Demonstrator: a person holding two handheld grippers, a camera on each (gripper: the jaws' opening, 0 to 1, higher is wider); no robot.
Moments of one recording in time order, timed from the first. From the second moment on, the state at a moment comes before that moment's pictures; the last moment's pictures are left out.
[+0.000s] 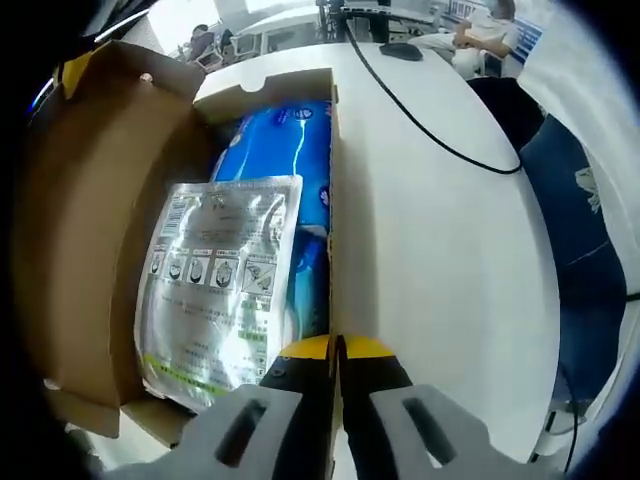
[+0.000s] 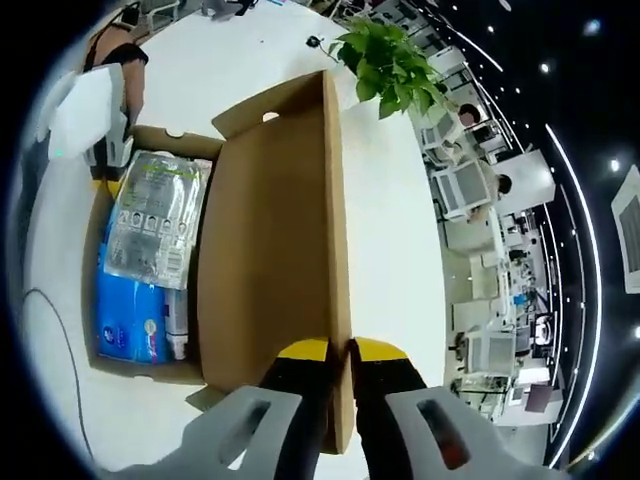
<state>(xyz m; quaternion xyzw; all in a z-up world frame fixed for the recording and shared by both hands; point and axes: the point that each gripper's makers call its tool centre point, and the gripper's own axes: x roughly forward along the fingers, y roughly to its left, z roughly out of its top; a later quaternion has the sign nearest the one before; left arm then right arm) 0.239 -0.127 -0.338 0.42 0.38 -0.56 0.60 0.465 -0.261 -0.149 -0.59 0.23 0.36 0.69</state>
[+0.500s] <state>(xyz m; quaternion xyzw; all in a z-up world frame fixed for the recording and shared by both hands) 0.239 -0.127 -0.338 0.42 0.38 -0.57 0.60 0.476 -0.262 -0.157 -0.58 0.26 0.38 0.67</state>
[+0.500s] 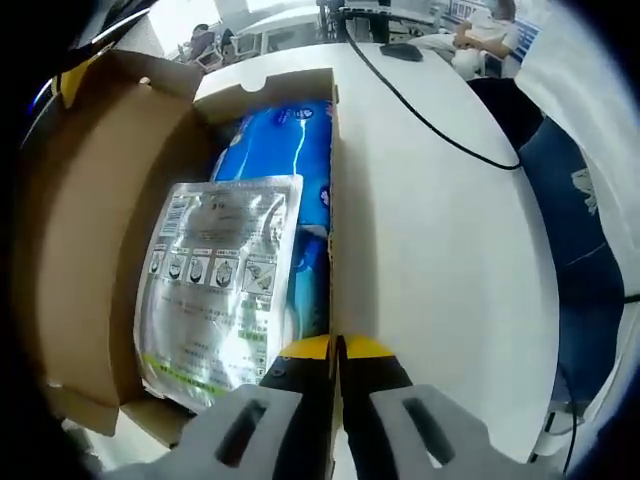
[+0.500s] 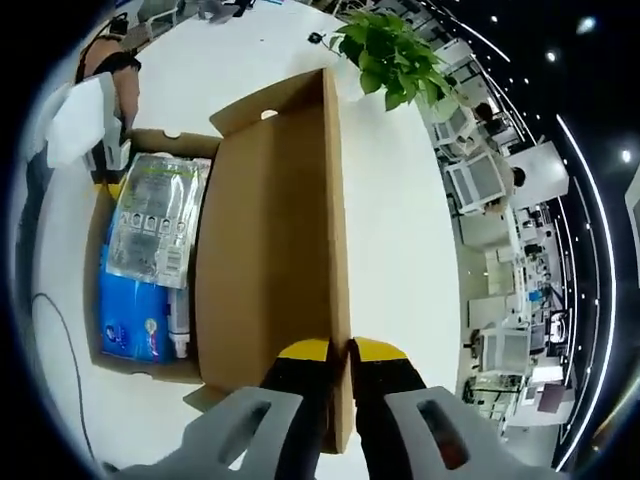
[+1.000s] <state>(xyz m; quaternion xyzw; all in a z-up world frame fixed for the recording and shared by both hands) 0.239 -0.128 -0.338 0.42 0.37 -0.57 0.60 0.490 -0.263 -0.167 -0.57 0.29 0.39 0.66</state>
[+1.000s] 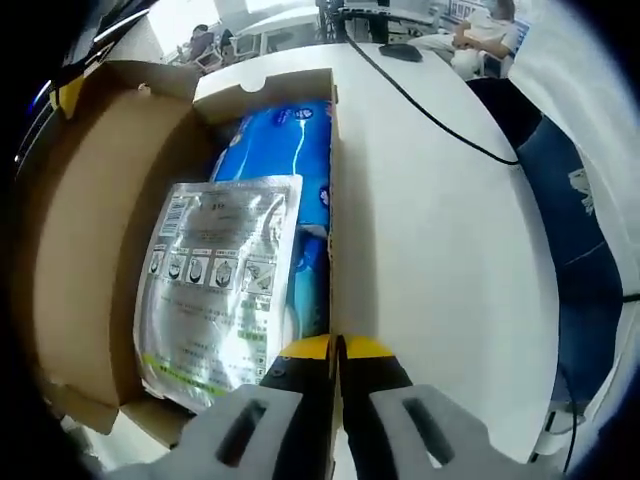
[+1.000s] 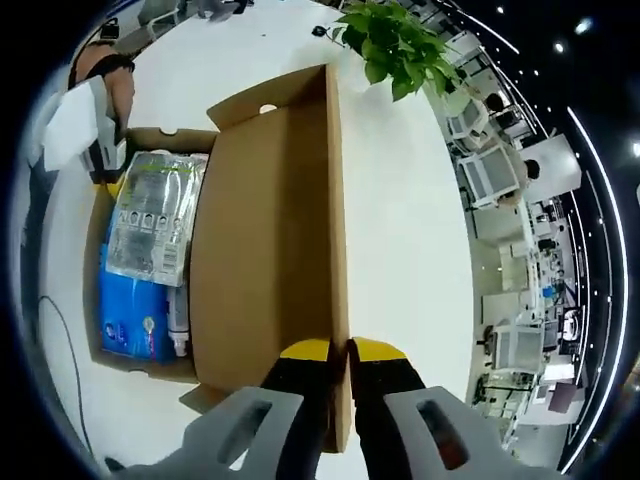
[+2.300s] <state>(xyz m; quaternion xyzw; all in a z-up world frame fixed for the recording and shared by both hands) 0.239 -0.128 -0.337 0.41 0.37 -0.57 0.60 0.510 -0.263 -0.191 -0.53 0.36 0.41 0.65</state>
